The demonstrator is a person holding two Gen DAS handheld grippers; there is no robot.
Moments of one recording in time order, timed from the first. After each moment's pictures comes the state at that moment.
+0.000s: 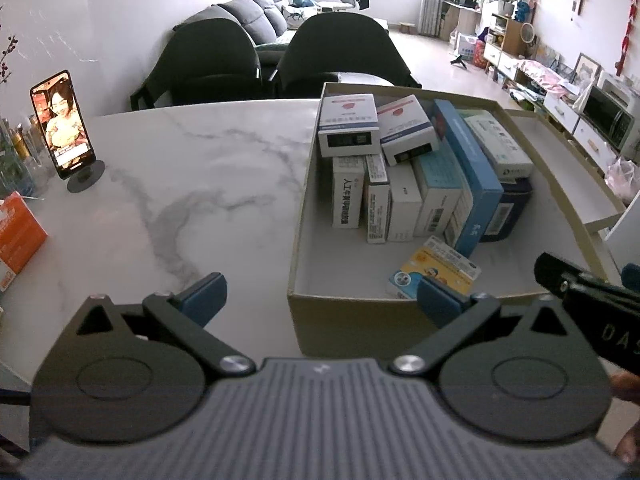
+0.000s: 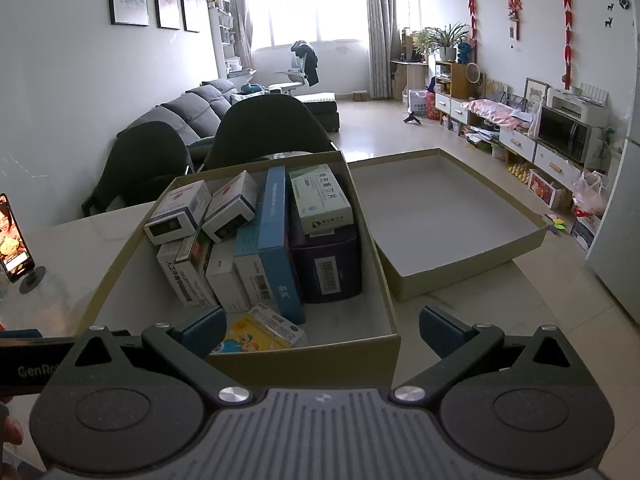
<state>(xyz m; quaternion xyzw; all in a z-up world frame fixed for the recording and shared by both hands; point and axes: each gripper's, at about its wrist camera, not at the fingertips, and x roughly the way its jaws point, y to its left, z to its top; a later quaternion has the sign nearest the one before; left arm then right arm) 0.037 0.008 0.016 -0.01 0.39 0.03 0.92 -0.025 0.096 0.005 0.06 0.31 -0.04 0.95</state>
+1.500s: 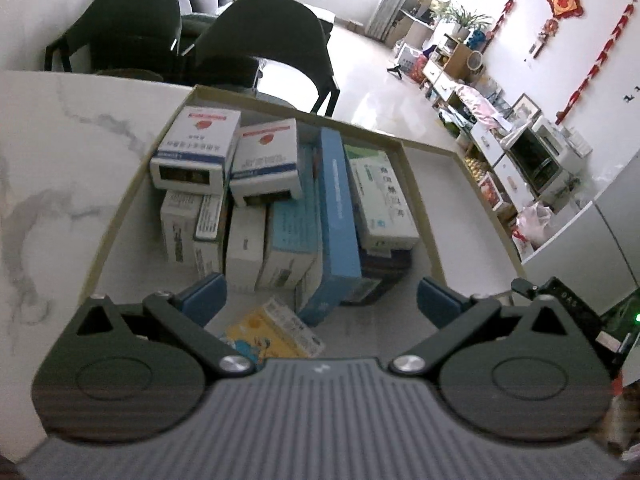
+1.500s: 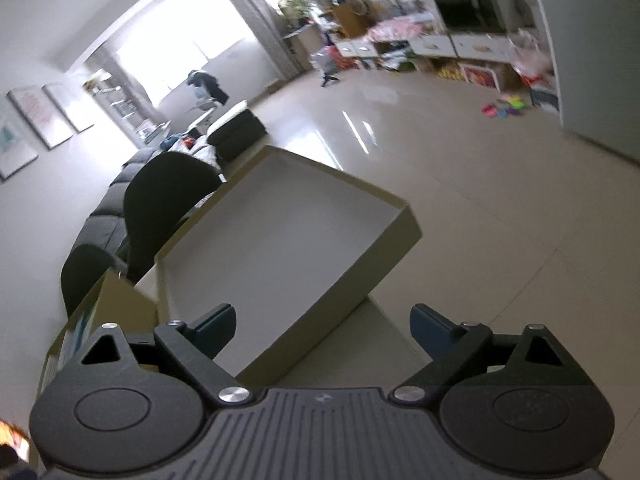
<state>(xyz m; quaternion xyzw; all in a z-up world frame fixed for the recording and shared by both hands) 0.121 -0.051 0.024 -0.15 0.40 -0.08 0.90 0.066 -0.176 -0.072 0.33 0.32 -0.10 0.88</state>
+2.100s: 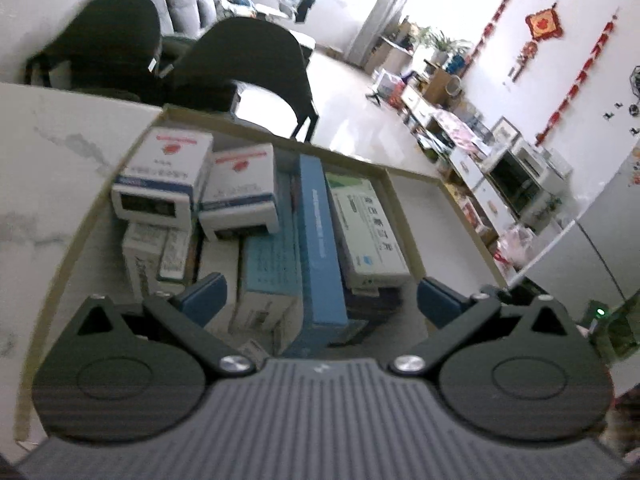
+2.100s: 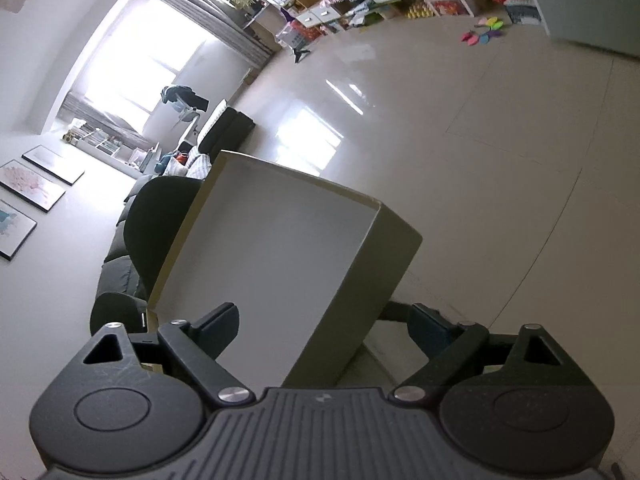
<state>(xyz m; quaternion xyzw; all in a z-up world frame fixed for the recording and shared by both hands) 0.139 -0.053 0.009 -0.17 0.36 -0.11 0.91 0.113 -0.224 -0.123 0.46 0.33 -0.09 0.82</state>
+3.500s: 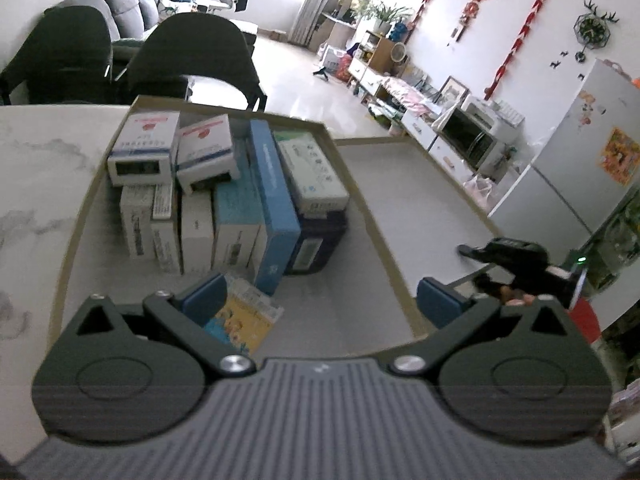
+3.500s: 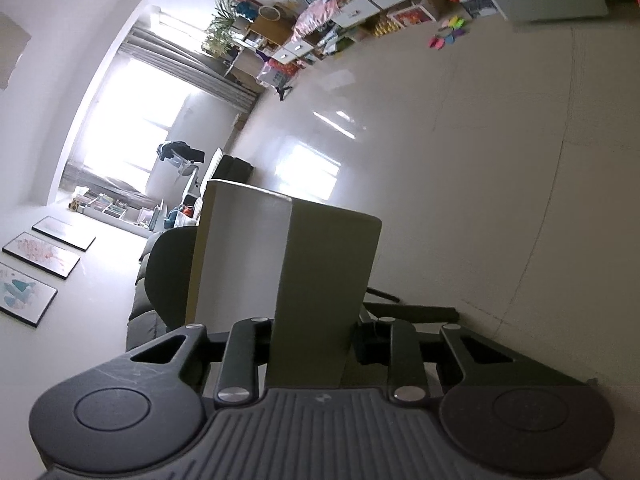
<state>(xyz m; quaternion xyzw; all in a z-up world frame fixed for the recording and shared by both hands) 0.073 -0.052 0.017 -0.12 0.37 -0.19 0.90 0.031 -0.236 -0.122 0.52 0.26 -0.13 0.80</state>
